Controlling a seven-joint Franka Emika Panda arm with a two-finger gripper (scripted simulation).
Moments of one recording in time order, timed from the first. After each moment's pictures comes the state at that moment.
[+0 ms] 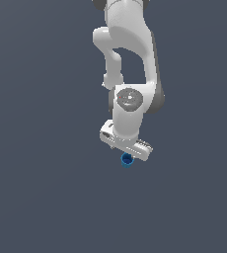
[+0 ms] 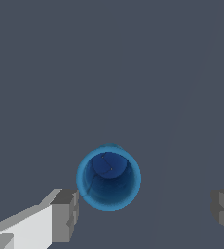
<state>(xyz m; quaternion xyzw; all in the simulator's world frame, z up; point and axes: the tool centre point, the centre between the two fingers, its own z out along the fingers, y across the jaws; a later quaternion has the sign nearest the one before) 0.047 0.041 0.112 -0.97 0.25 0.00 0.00</state>
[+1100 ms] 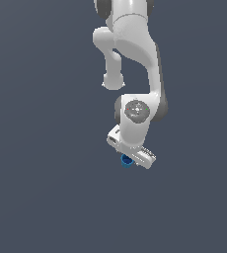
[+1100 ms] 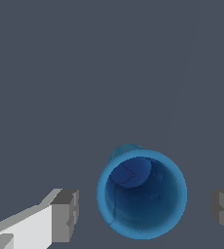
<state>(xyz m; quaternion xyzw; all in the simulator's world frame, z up) 0.055 0.063 0.079 -0.95 0.31 0.00 0.00</state>
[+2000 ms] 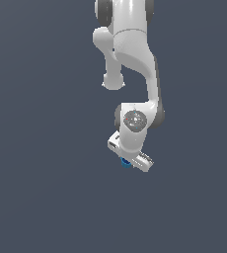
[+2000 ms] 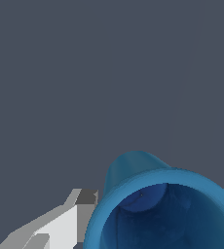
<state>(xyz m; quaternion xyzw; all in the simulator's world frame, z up) 0.055 0.064 0.040 -0.95 0.31 0.00 0.00</state>
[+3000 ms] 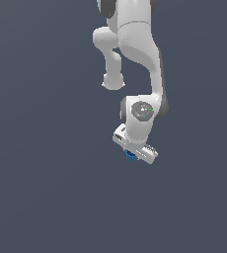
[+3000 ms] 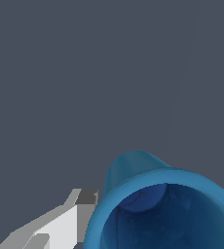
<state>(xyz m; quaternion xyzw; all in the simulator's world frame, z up) 0.023 0.087 0.048 -0.95 0.31 0.00 0.00</state>
